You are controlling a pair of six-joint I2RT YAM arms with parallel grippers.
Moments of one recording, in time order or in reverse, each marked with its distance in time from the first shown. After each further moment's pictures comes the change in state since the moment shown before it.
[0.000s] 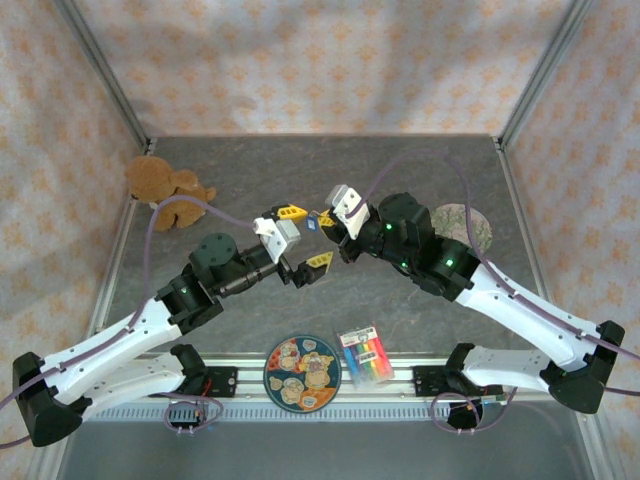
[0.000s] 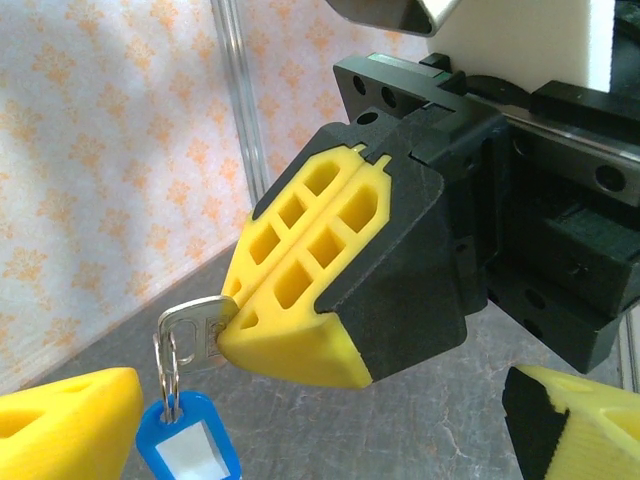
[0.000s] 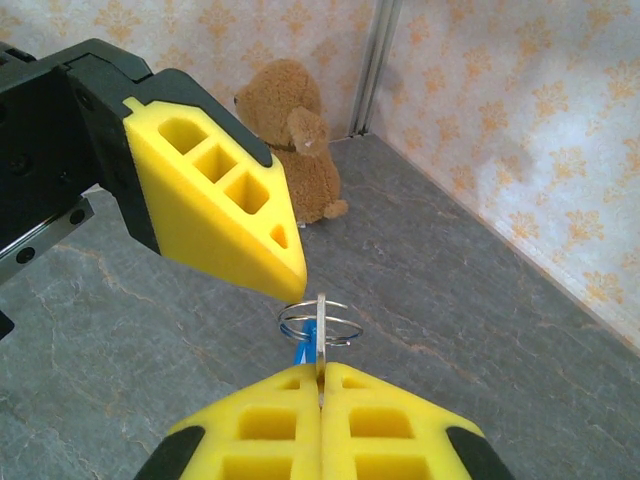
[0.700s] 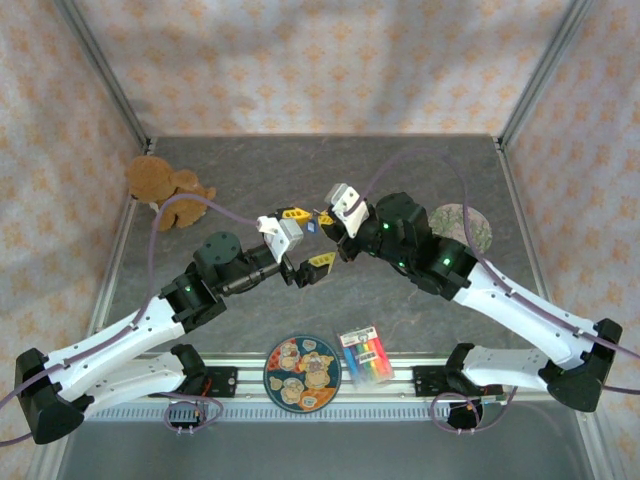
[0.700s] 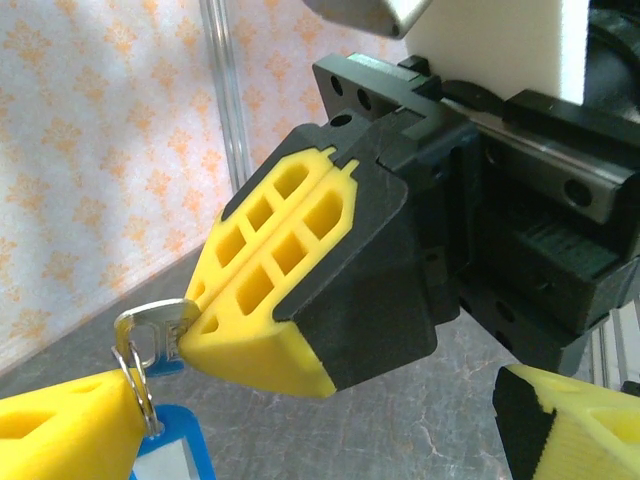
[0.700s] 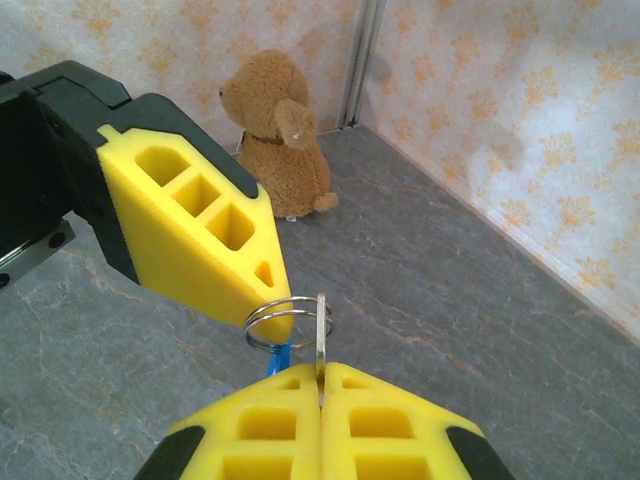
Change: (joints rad) left arm -0.002 0.024 0.000 0.014 0.029 -0.048; right arm 0.000 0.016 0.001 0.001 0.031 0.019
